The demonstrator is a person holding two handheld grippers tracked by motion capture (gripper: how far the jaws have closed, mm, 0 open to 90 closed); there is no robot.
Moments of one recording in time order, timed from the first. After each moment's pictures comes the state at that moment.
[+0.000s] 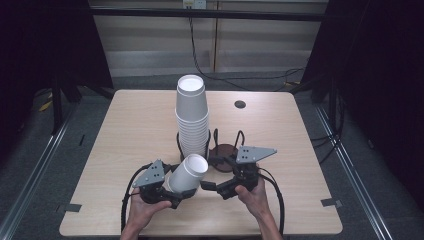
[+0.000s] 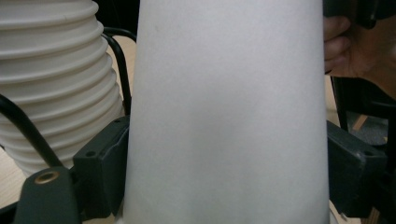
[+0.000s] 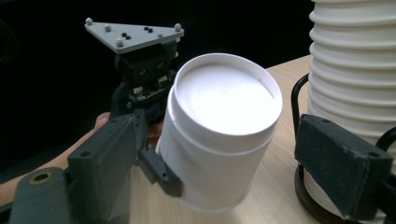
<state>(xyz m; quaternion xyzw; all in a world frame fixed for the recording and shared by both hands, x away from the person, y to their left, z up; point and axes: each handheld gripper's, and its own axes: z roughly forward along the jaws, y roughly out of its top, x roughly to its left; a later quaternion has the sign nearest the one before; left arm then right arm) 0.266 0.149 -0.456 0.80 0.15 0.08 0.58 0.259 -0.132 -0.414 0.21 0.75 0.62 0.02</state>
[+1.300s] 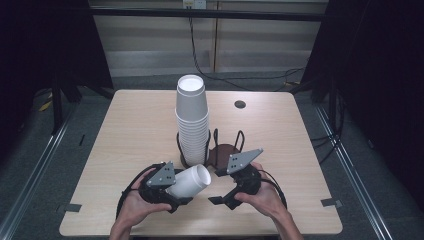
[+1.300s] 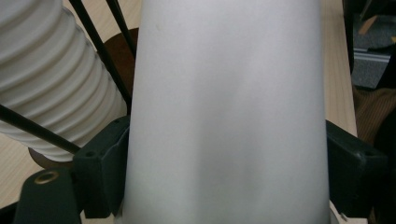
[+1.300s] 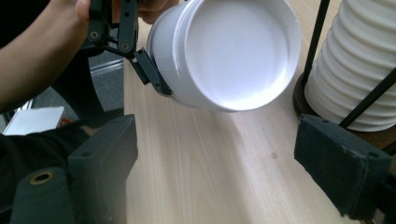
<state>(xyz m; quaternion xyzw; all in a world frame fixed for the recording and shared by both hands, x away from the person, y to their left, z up) 0.266 0.138 -0.443 0.90 0.09 0.07 0.43 0.256 -0.132 -0.417 0.18 0.88 0.44 0.00</state>
